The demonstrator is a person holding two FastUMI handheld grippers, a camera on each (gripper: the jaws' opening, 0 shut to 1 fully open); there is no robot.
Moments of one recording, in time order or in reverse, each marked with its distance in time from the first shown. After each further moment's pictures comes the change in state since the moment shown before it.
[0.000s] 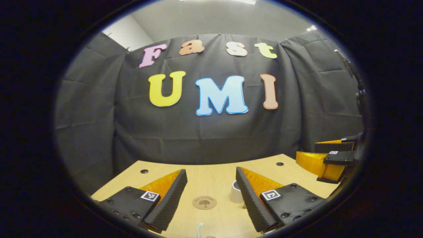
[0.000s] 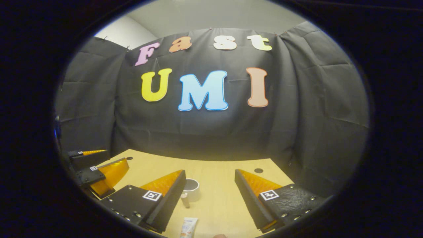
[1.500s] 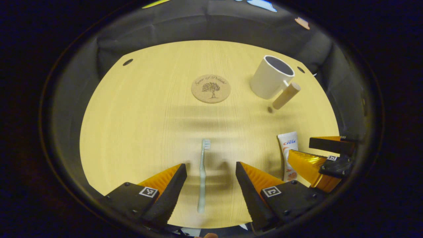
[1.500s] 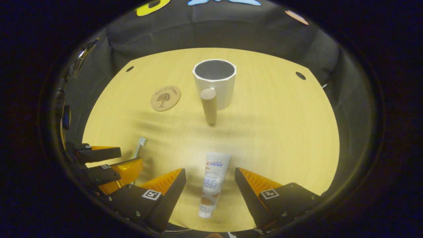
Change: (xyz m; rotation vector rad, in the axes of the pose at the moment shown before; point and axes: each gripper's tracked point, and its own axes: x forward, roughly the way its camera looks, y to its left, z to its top) left arm -0.019 0.035 -0.284 -0.129 1.130 0.001; right arm 0.003 0.068 -0.219 -0.042 1.020 0.168
